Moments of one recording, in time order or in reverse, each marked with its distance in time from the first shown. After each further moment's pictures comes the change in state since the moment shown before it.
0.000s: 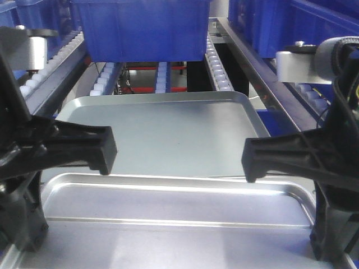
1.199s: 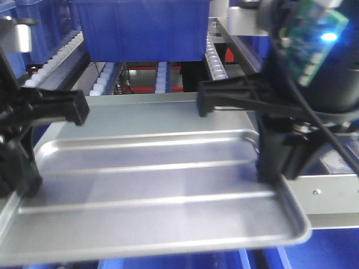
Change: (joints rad) left arm 0.294 0.002 -0.021 -0.086 -0.109 0.315; right arm -0.074 0.150 -0.240 -0.032 0.004 -0.201
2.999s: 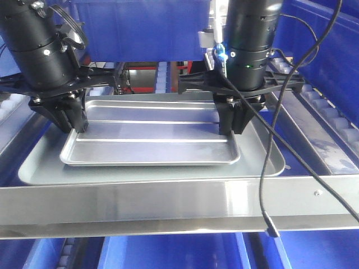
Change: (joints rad) left arm 0.297 0.437 -0.418 -0.056 -0.128 0.337; right arm -0.257 0.474 -0.504 0.033 -0.006 -0.190
